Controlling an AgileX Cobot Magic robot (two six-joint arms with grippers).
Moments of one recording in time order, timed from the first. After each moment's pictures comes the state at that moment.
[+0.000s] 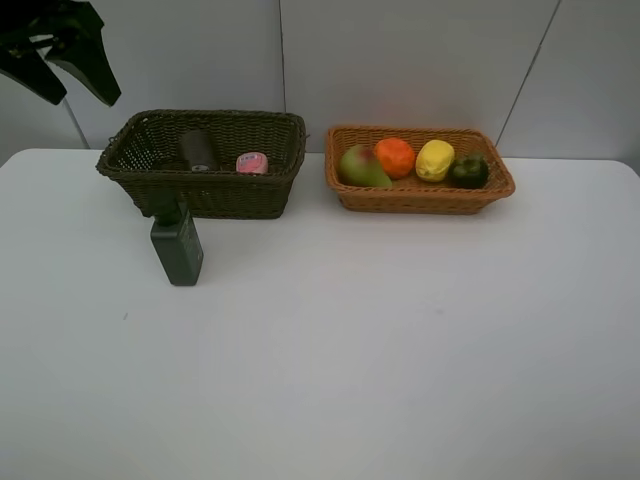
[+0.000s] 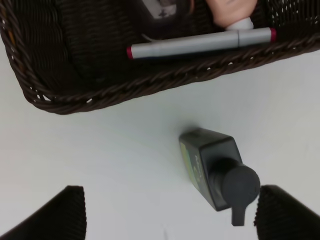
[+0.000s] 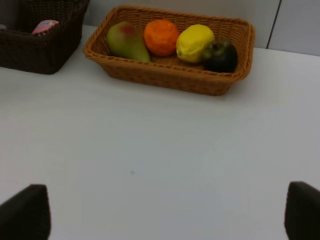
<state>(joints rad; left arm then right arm) -0.04 1.73 -1.58 -0.28 1.21 0.23 0.14 0.00 -0.52 0.09 1.04 -0.16</state>
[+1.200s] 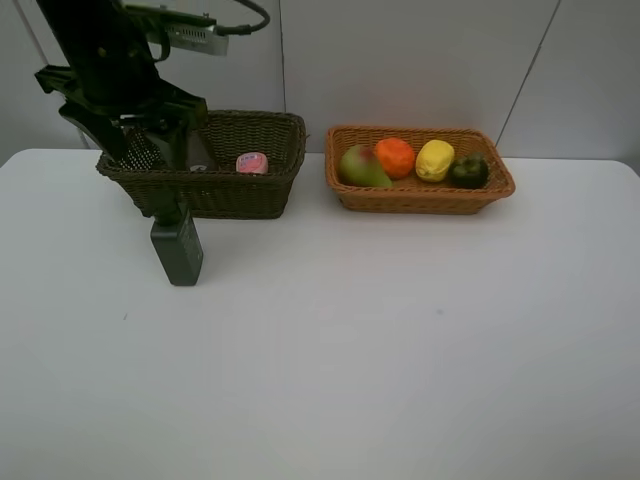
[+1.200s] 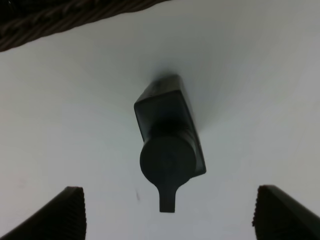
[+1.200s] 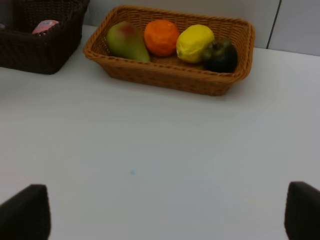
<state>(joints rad) -0.39 1.82 -1.50 0.00 1.22 -0.13 0.14 0.00 -0.52 0.09 1.04 -0.16</state>
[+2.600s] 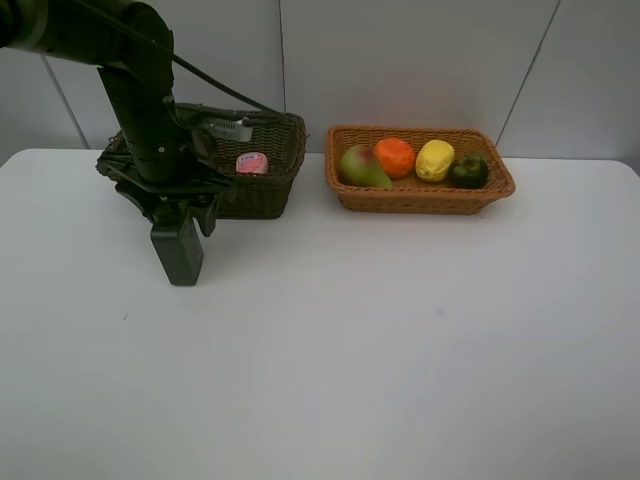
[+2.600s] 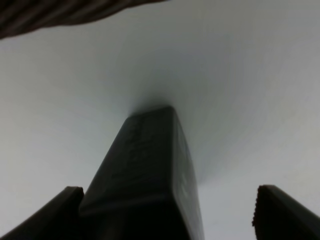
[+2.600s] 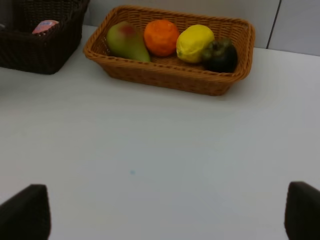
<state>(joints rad) -0.39 2.01 -1.38 -0.01 0.97 -0.18 0.14 0.00 -0.52 0.09 1.04 -0.16</state>
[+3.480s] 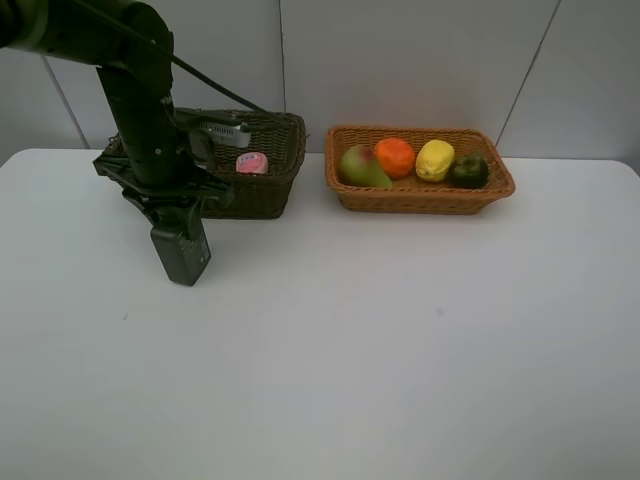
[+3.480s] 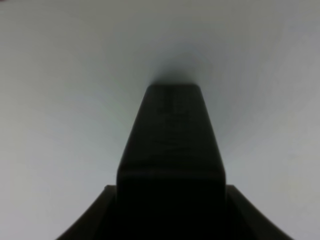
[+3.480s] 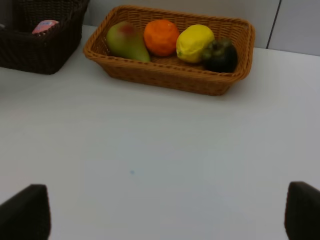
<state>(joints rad) -0.39 2.01 -1.38 -0.01 1.02 -0.16 0.14 0.00 -0.52 0.09 1.04 -0.16</state>
